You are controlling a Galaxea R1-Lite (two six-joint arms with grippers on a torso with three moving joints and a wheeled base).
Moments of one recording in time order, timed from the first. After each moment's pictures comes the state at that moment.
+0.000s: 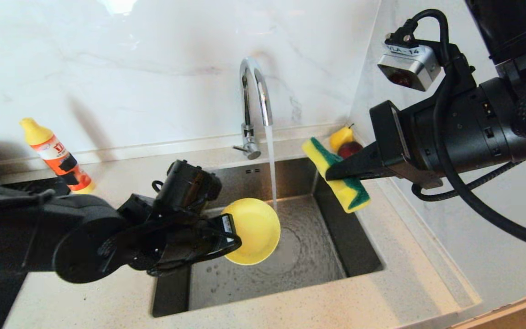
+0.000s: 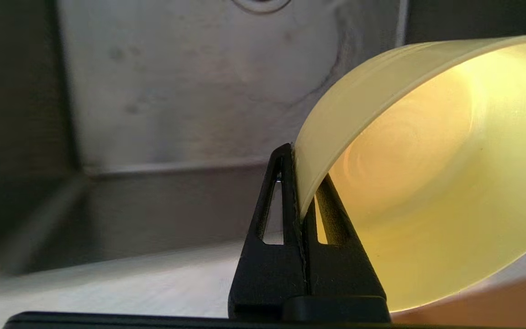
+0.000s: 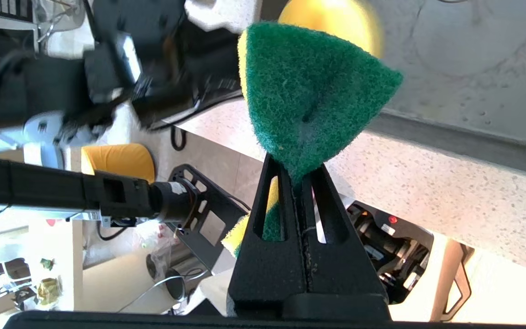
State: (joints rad) left arm -0.62 1.78 -1.01 -0.02 0.22 -0.73; right arm 0.78 1.65 -1.82 0.75 0.19 0.57
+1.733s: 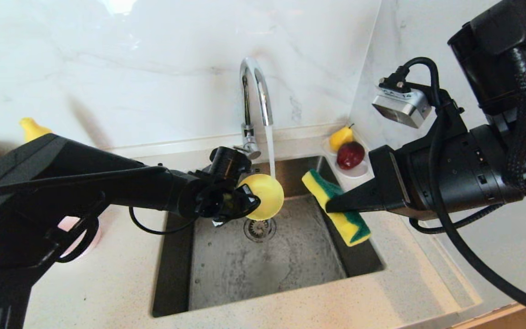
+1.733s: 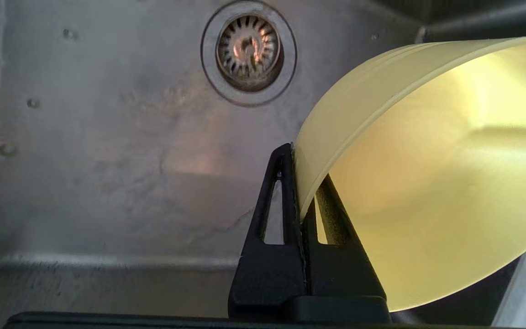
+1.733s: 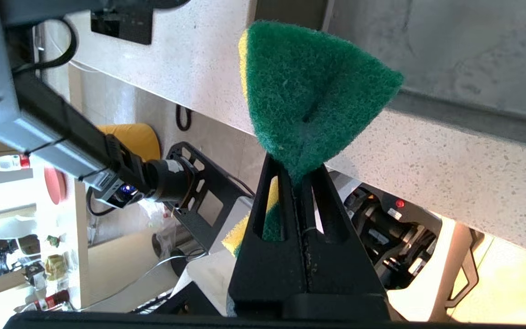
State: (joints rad) left arm -0.50 2.20 -1.49 0.01 0.22 -0.86; right arm 0.77 1.59 -1.59 0.61 0.25 0.56
